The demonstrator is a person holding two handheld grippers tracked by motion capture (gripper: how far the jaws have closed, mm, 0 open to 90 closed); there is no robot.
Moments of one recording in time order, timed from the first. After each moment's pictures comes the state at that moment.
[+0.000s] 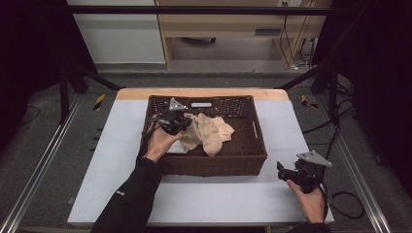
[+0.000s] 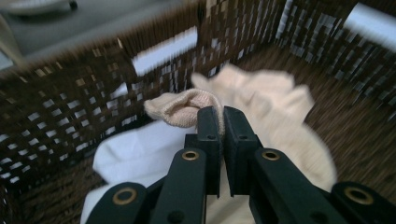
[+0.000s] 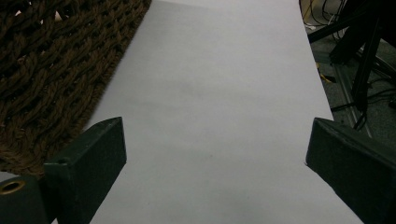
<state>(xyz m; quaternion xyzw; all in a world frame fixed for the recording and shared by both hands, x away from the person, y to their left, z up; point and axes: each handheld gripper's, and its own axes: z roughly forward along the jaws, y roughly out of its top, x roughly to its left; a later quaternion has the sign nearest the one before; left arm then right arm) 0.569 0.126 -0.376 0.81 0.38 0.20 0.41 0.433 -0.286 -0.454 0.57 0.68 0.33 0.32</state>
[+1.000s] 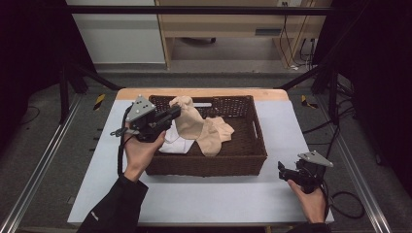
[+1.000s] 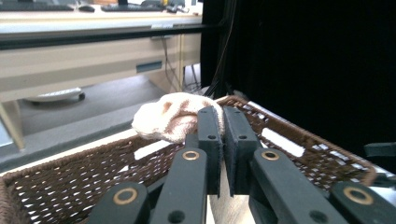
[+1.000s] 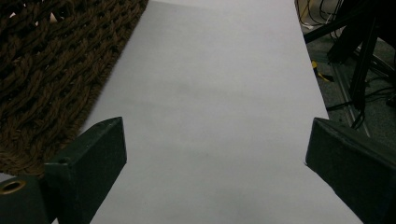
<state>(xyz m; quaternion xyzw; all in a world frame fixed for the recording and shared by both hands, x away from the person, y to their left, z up) 0.482 0.161 -0.301 0.70 0.34 0.24 0.57 0.432 -0.287 -0.453 0.57 0.68 0.33 0.32</state>
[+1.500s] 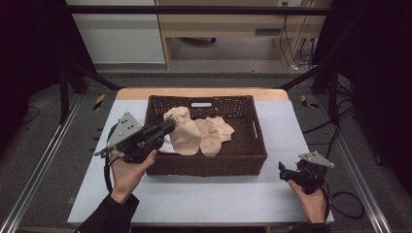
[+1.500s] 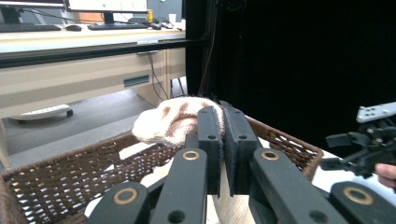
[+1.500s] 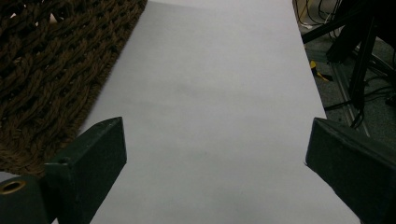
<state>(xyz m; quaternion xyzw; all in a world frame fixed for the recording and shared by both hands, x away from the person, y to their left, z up) 0.424 0.177 -0.297 0.70 0.30 0.24 0.60 0.430 -0.289 -0.453 0.57 0.68 0.33 0.32</state>
